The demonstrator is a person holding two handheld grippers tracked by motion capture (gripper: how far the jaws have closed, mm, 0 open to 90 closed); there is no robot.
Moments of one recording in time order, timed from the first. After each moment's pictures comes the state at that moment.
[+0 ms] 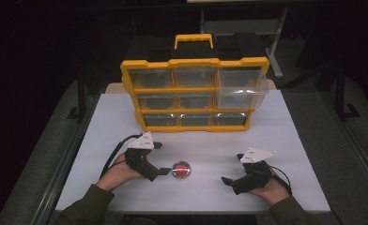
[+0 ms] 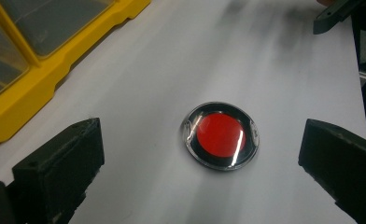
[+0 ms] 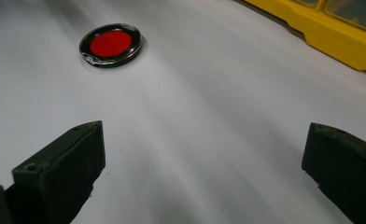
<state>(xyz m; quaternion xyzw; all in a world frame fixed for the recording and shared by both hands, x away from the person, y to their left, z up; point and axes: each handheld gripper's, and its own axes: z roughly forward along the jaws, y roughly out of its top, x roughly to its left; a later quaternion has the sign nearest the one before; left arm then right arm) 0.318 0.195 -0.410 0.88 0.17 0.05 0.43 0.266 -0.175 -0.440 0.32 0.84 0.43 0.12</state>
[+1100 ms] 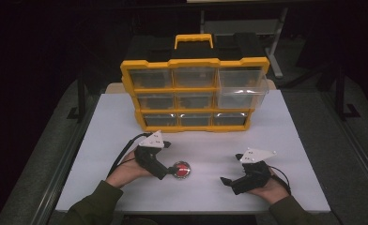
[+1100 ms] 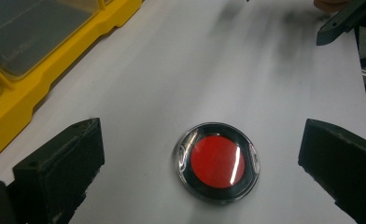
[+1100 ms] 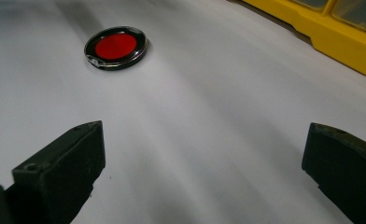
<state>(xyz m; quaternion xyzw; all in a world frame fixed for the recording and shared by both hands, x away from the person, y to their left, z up) 0.325 0.170 -0.412 0.89 0.16 0.04 0.43 0.267 -0.174 -0.442 0.31 0.84 0.43 0.12</state>
